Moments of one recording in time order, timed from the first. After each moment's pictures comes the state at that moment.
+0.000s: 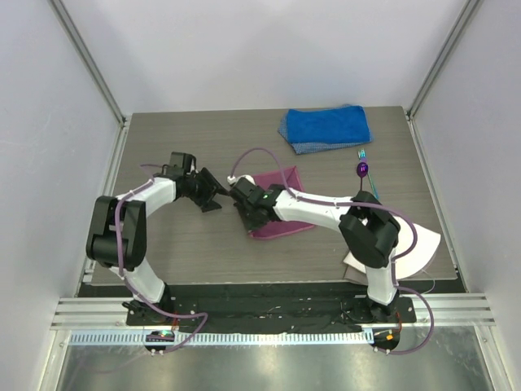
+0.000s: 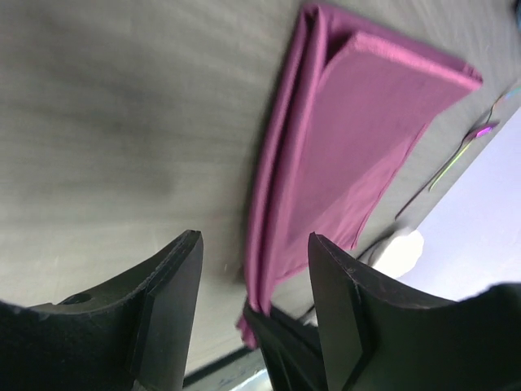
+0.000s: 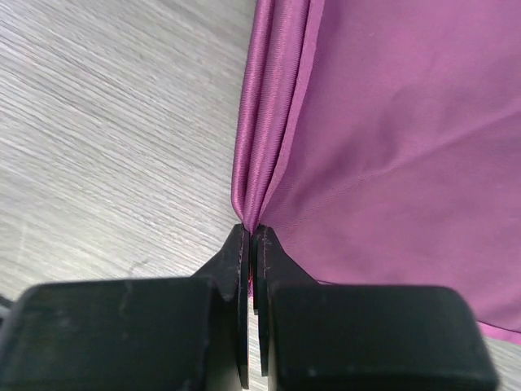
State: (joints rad) left arm -0.16 1.67 0.96 -0.31 0.43 -0.94; right arm 0.98 1.95 1.41 -0.55 0.15 0.45
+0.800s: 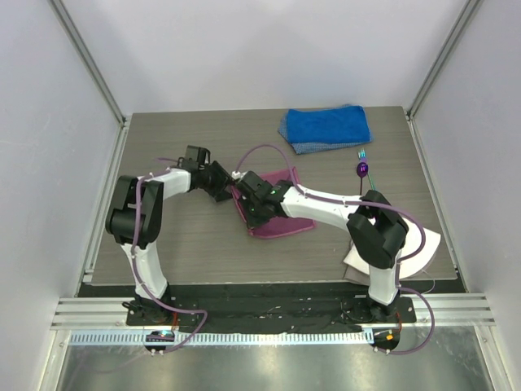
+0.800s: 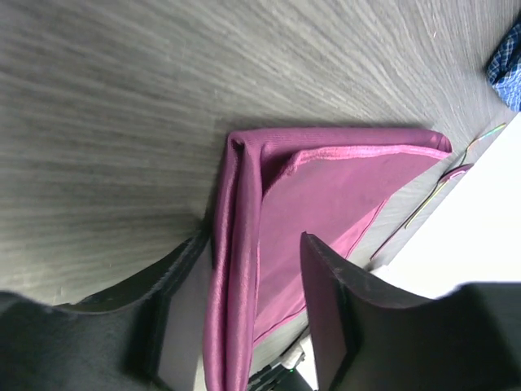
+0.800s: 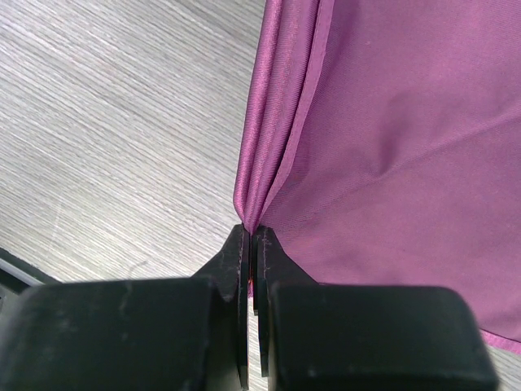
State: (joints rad) left arm -0.23 1.92 1.12 -0.16 0.39 -1.05; right arm 0.93 1.89 1.38 -0.51 0.04 0.44
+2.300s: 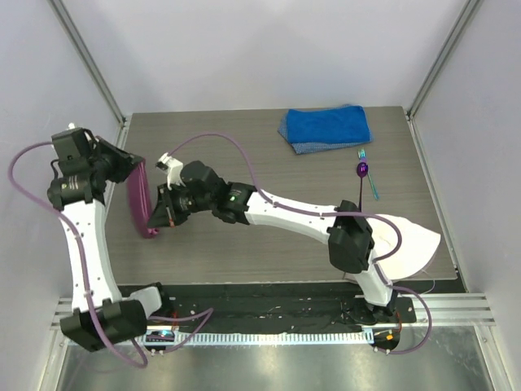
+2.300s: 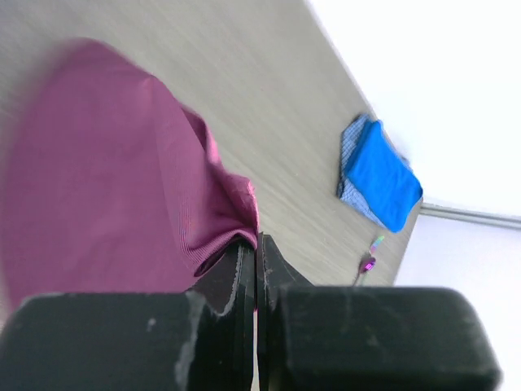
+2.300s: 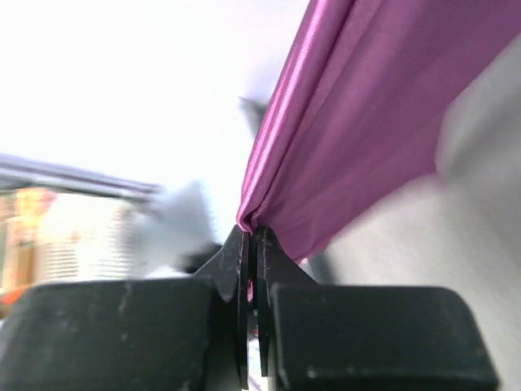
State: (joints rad) left arm 0.32 1.17 1.37 -0.82 0.31 -0.76; right arm 1.16 2.09 1.92 -0.19 -0.32 0.62
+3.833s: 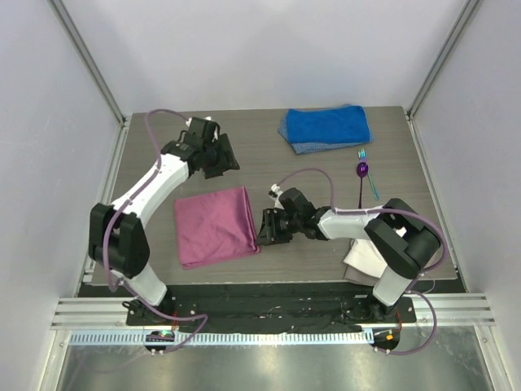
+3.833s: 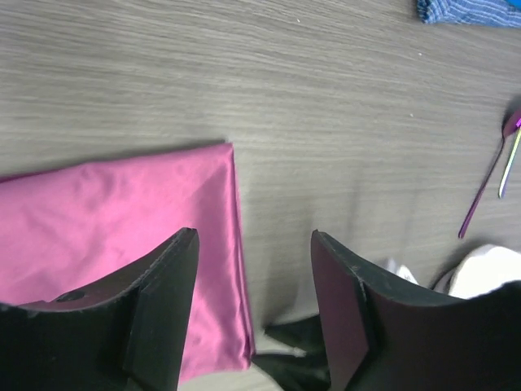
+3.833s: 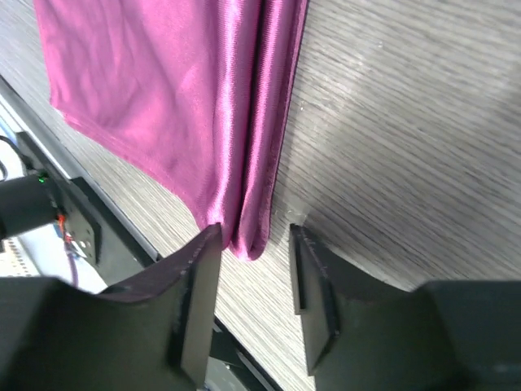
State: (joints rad) left arm -0.38 1.68 1.41 -0.59 0.05 -0.66; right arm 0.77 1.69 0.76 0.13 -0.38 0.71
